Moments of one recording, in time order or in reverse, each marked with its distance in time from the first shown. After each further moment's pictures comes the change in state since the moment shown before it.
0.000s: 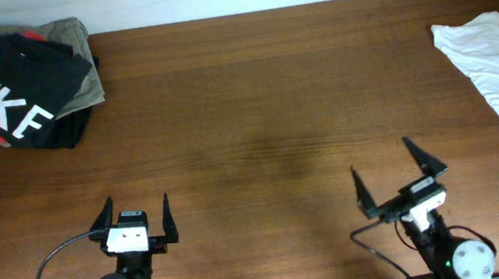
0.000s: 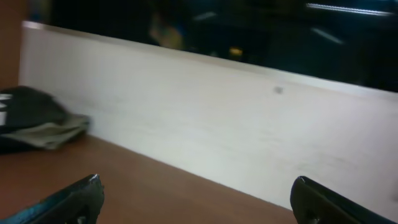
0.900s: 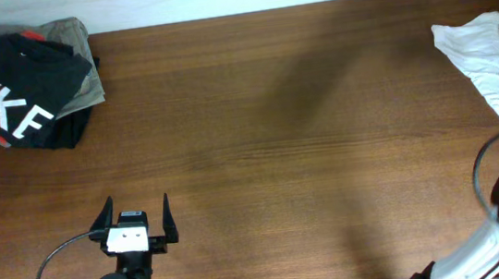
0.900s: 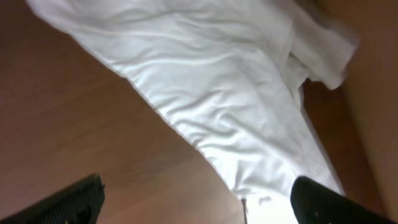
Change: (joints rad) left arm 0.000 0.000 0.000 -0.002 0.000 0.000; right arm -0.665 1.932 1.910 -1.410 0.401 -0.092
